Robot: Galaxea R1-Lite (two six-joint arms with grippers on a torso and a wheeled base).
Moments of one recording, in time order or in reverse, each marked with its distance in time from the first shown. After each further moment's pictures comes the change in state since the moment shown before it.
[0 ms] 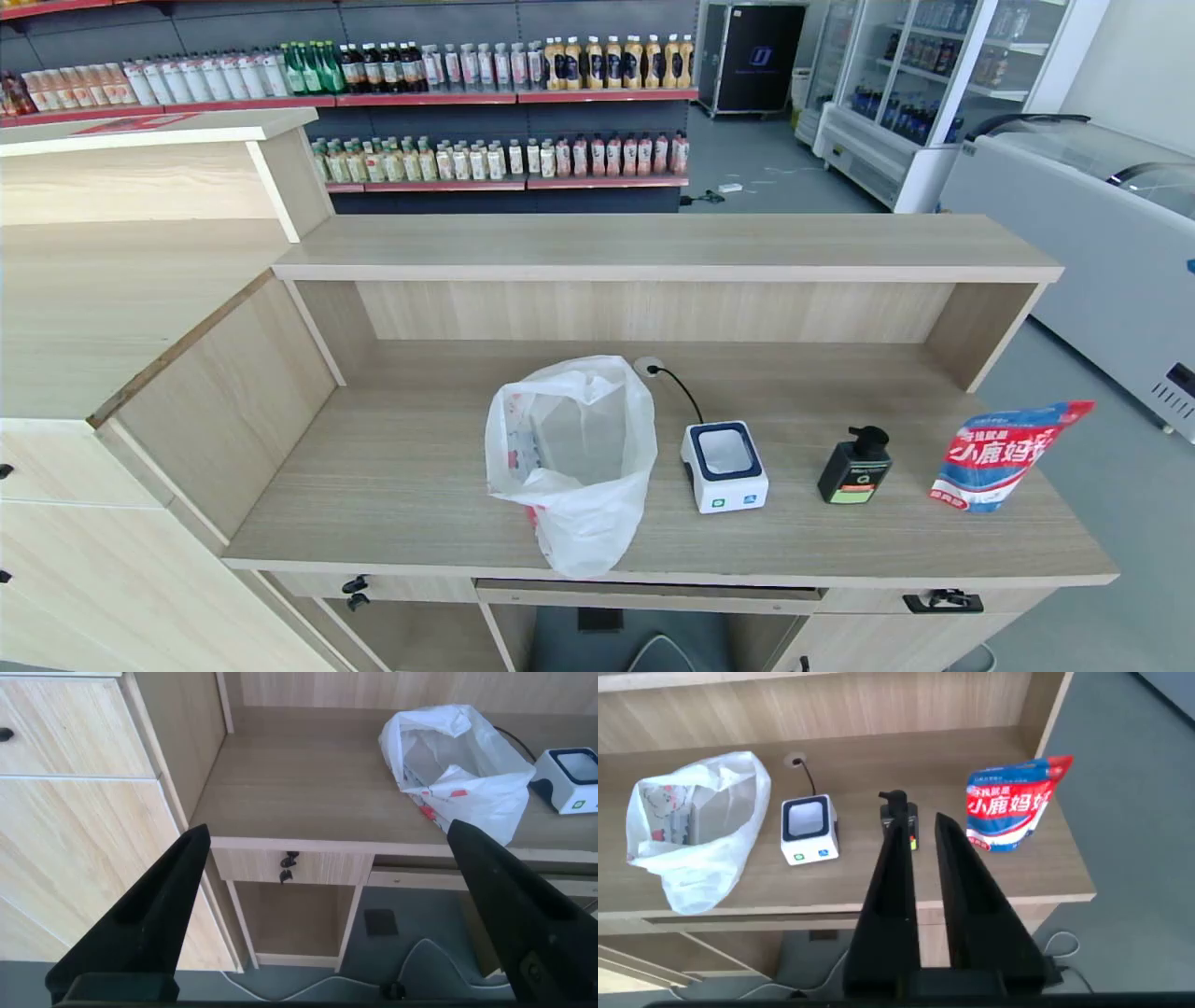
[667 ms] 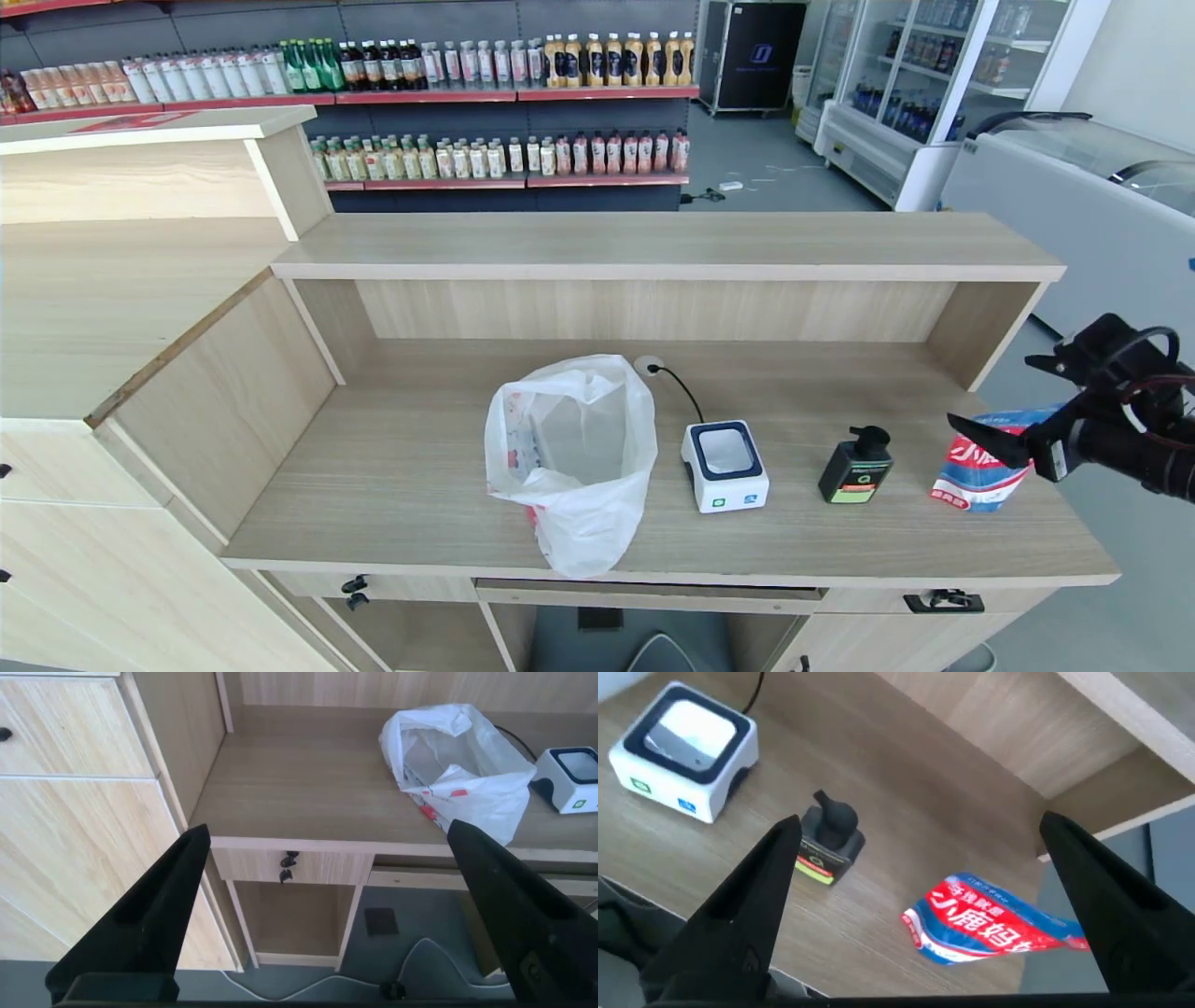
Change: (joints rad) left arm 0.000 0.000 0.000 0.000 0.000 0.000; right arm -0.247 1.070 -0.106 -0.760 0.486 -0.691
